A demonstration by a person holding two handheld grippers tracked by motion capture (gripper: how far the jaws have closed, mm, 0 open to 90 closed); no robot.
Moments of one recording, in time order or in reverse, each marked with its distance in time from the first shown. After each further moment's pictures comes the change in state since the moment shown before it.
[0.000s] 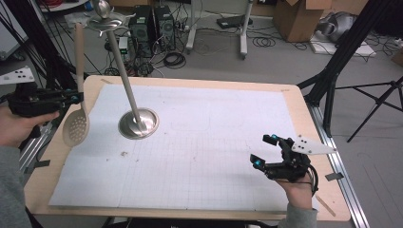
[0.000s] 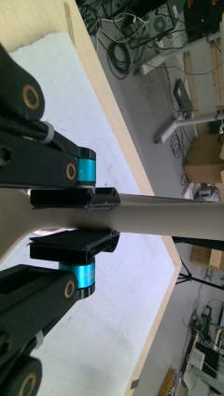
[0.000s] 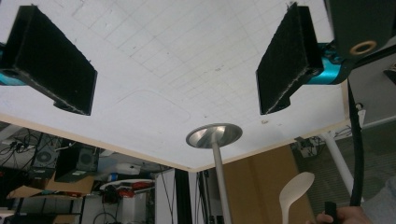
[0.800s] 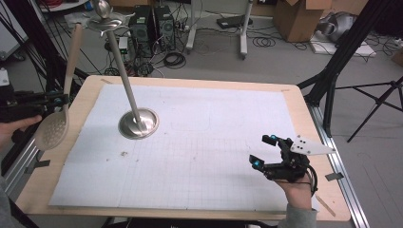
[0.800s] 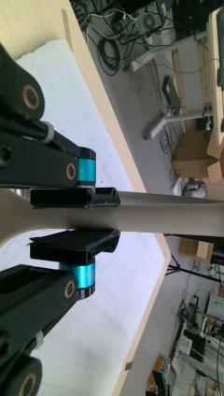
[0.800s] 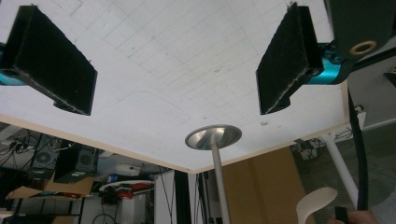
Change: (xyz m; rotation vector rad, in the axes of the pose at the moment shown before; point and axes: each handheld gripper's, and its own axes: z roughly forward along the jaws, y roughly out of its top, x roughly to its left) left arm 0.002 -0.005 -0.033 -0.050 -0.019 0.000; right arm 0.002 0.000 0.001 0.001 -0.003 -0.010
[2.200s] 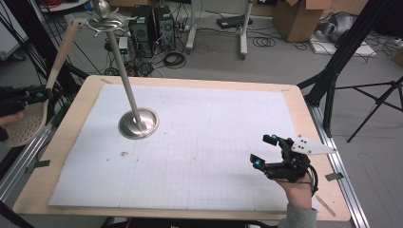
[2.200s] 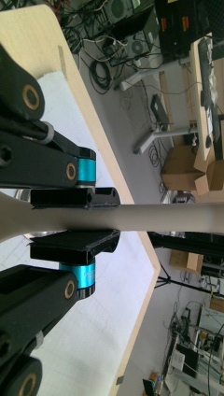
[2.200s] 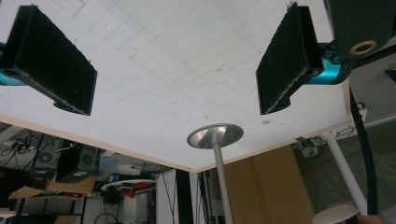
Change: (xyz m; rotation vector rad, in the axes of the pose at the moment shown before) left arm 0.006 0.009 -0.031 -0.050 0.041 0.023; right arm -0.002 -0.001 -0.002 -0.001 -0.003 0.013
